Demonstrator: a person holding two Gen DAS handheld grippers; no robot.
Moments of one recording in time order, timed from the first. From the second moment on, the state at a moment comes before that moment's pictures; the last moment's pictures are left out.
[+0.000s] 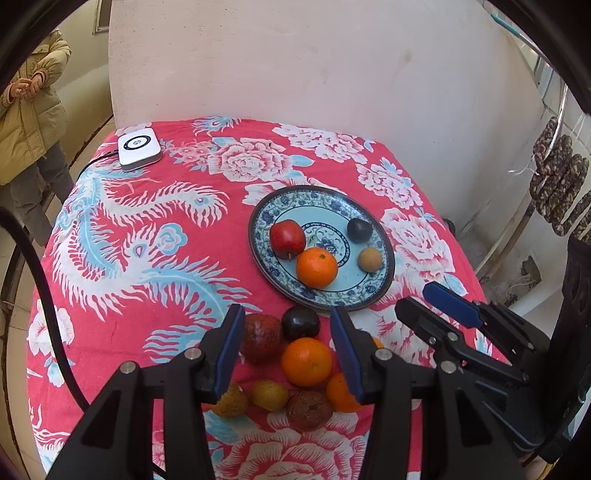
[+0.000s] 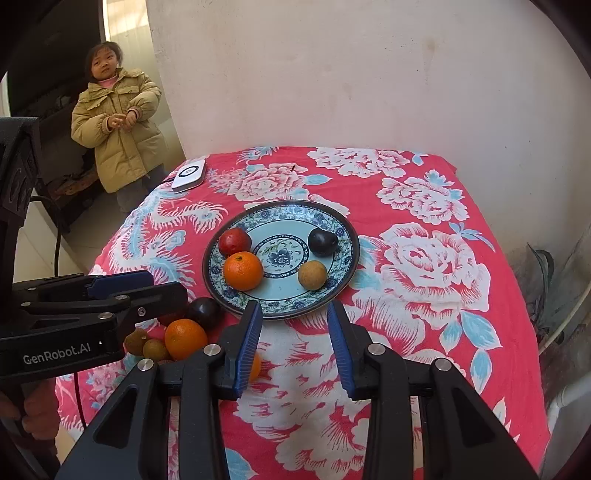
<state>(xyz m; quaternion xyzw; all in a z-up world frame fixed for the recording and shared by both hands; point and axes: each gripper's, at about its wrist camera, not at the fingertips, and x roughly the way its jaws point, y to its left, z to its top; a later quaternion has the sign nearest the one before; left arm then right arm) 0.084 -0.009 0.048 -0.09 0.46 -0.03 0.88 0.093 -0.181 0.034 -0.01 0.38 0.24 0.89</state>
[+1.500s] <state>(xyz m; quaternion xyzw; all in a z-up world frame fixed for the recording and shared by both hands) 0.031 0.023 0.030 -0.10 0.47 -0.02 0.88 0.046 -0.164 0.023 -0.02 0.41 0.26 0.88</state>
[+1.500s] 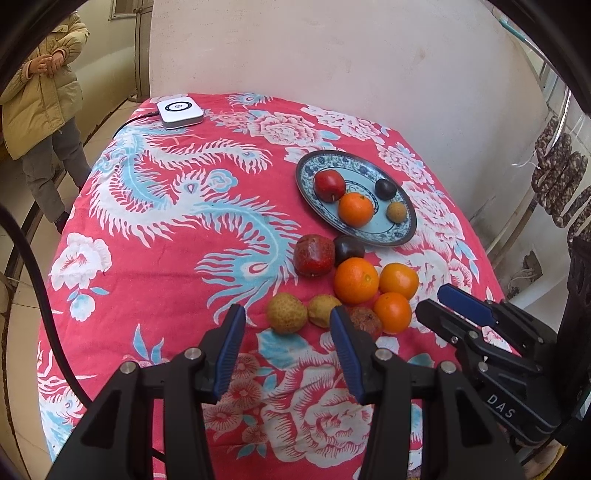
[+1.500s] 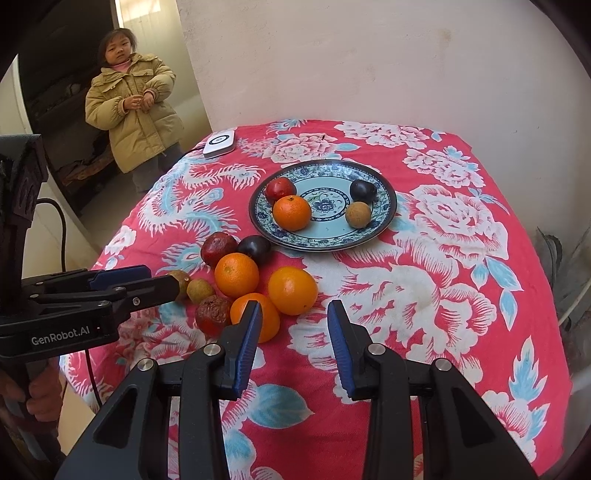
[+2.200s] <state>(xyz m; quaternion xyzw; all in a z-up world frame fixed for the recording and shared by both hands) 0.038 0.021 0.014 -0.09 0.47 -0.03 0.88 0.037 -0.155 0.015 -0.03 0.42 0.28 0.86</state>
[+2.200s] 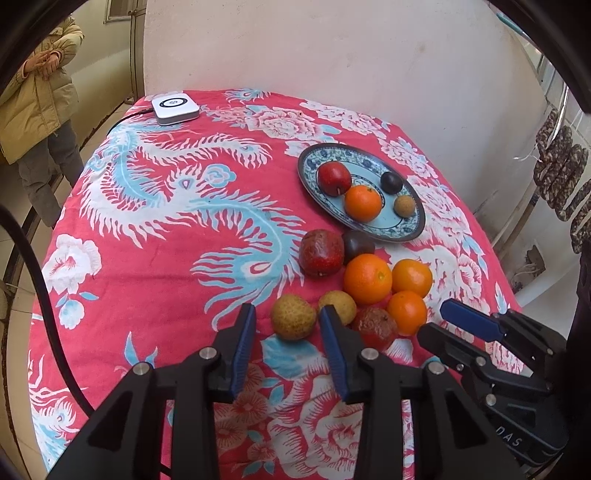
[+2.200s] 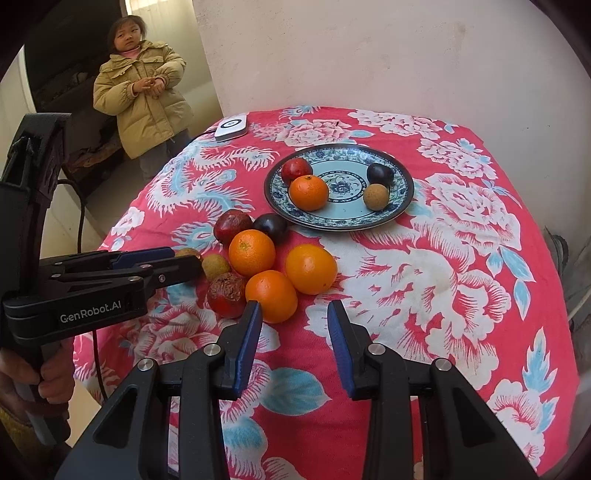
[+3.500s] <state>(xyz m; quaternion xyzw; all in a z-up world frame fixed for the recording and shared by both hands) 0.035 0.022 0.020 -0.11 0.46 -0.03 0.88 0.042 -0.143 0.001 -0.04 0.40 0.30 0.86</state>
